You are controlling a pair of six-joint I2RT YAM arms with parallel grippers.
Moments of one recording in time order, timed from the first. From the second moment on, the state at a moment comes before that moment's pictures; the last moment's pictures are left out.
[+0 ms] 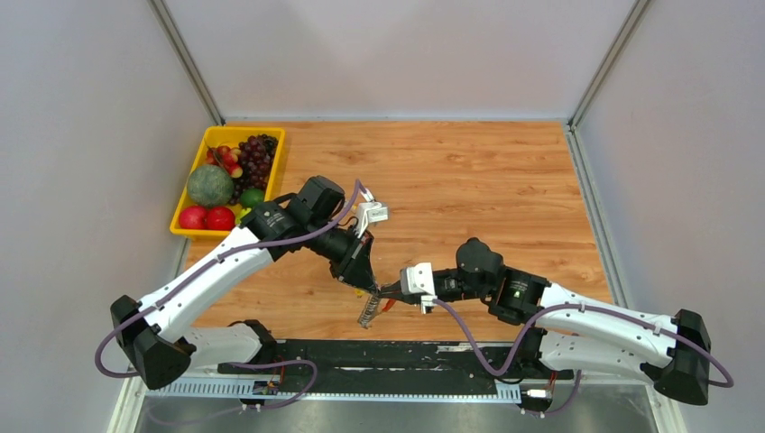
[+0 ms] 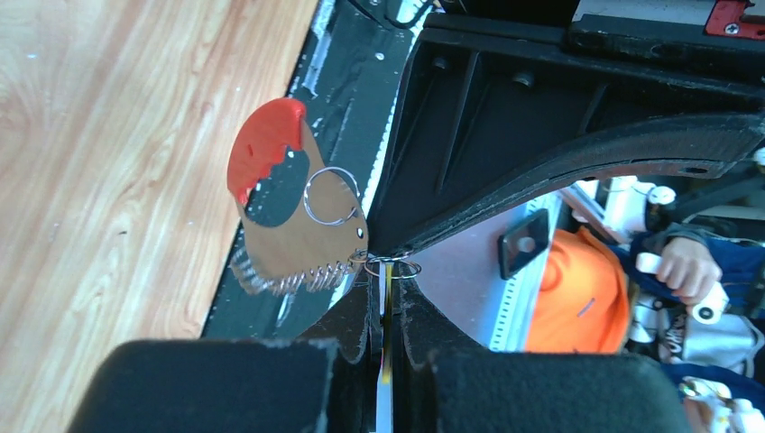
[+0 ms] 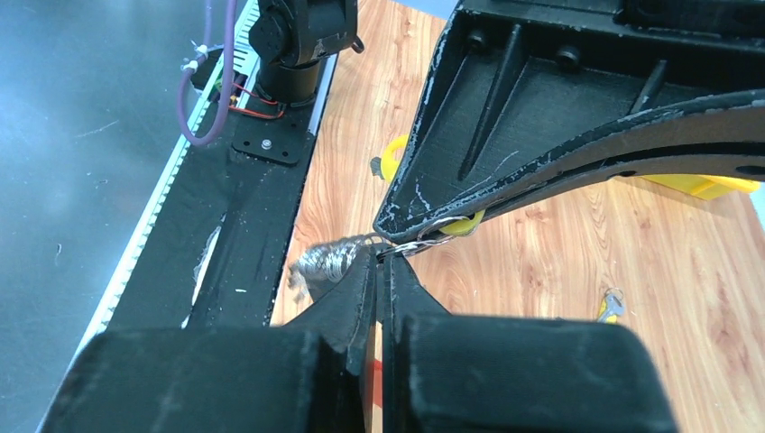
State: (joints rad) left arm -0.76 1.18 1.19 -0.93 0.81 -0.15; right arm 1.13 0.92 0.67 0.05 -0.50 -0.40
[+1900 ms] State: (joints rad) left arm -0.72 1.13 1.19 -0.87 0.86 -0.09; right arm 1.17 0.75 0.61 0.12 -0.23 -0.27
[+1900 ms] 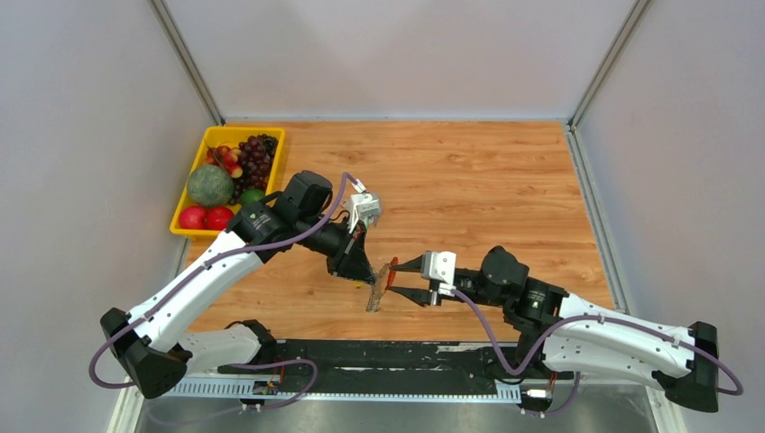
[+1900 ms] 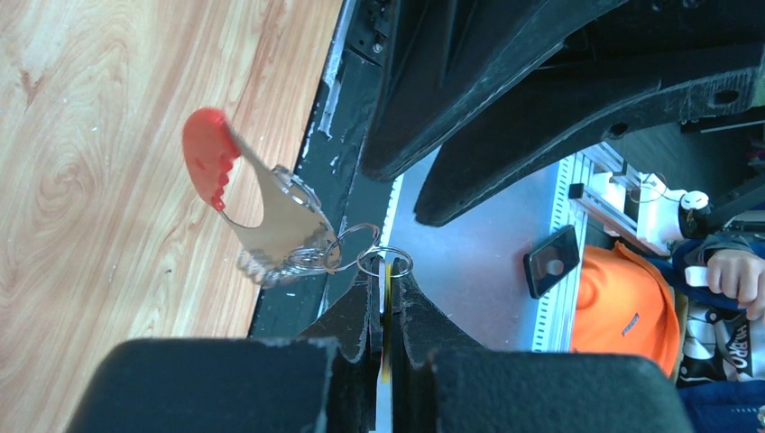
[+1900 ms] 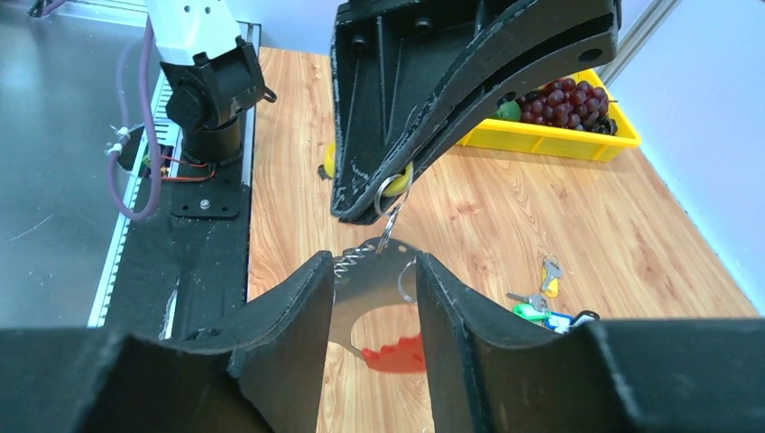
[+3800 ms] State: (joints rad) left arm -0.72 0.99 1.12 -0.69 0.89 -0.07; right arm 0.88 0.83 0.56 0.55 -0.54 0.51
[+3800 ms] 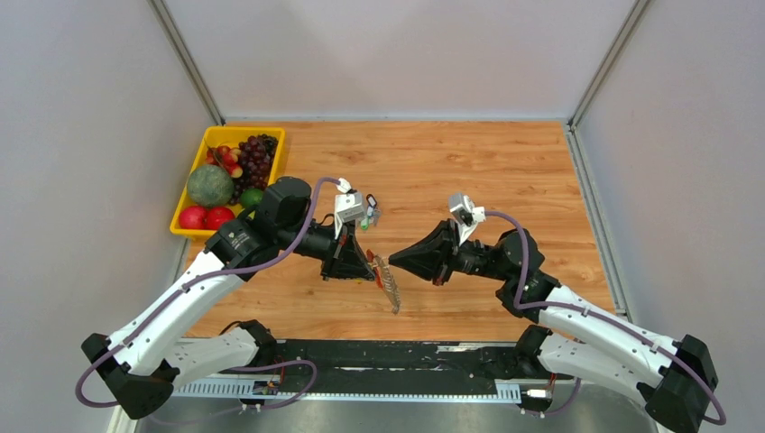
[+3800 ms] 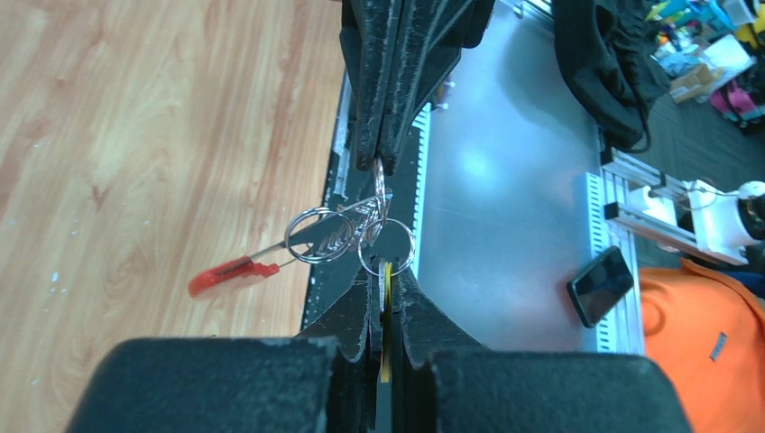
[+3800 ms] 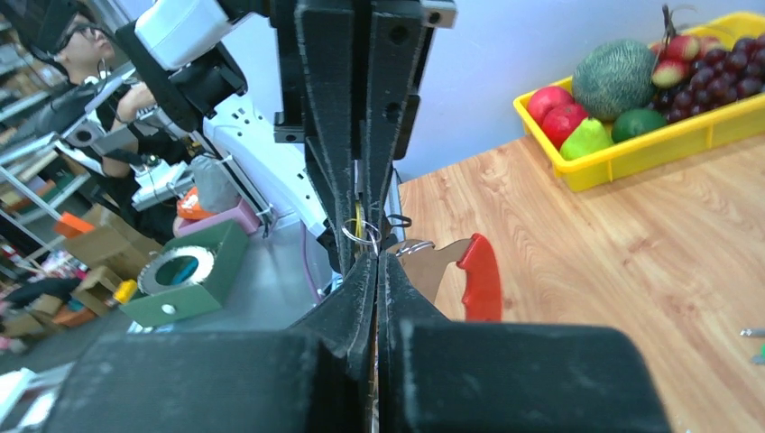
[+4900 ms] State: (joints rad) left arm -0.72 1.00 1.12 -0.77 0.74 -0.03; right arm 0.88 0.91 0.56 0.39 -0.64 0.04
